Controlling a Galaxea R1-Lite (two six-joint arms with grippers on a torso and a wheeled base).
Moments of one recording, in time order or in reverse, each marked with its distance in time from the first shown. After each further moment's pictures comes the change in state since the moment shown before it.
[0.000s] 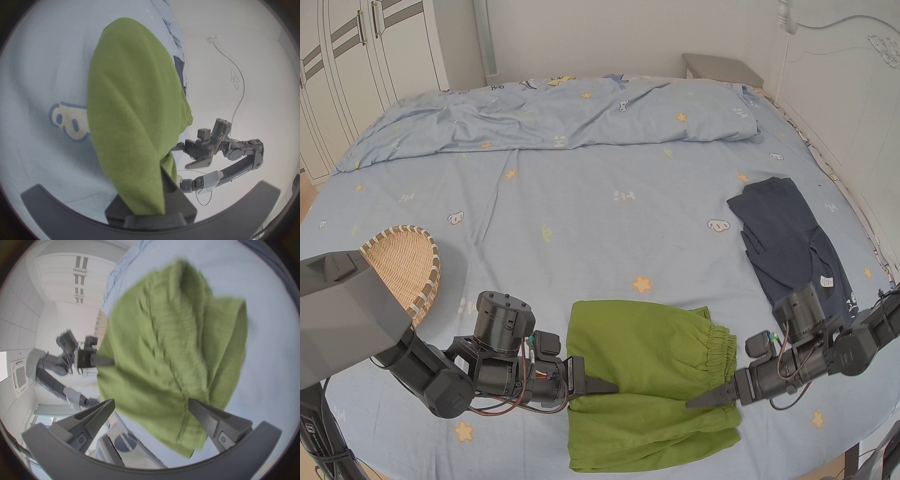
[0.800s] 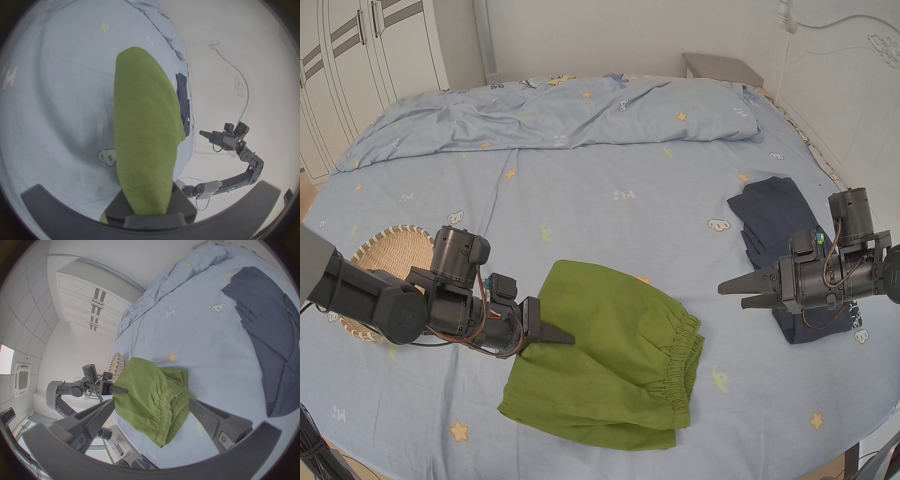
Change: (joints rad) left arm 0.172 -0.167 -0.267 0.539 -0.003 0.172; right arm -0.119 -0.208 -0.337 0.204 0.014 0.091
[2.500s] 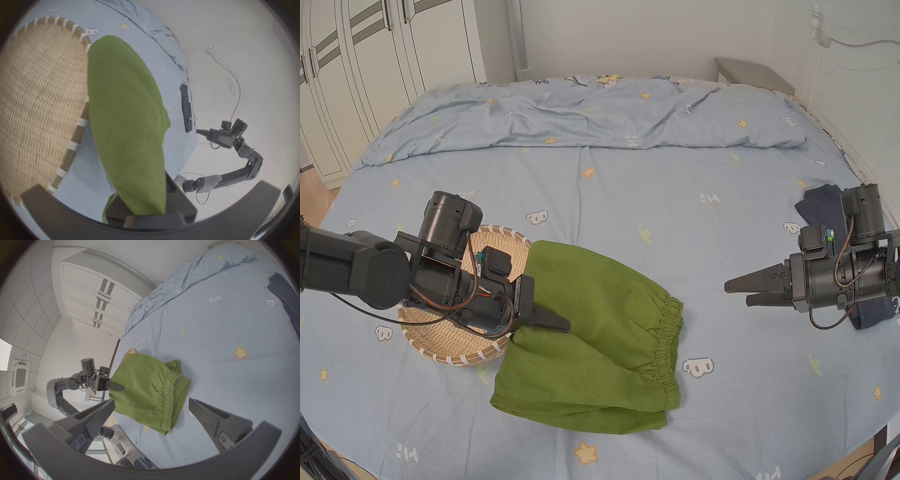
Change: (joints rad) left arm -0.002 -0.068 -0.168 0.283 0.009 0.113; right arm 0.010 -0.063 0.016 0.011 0.000 0.002
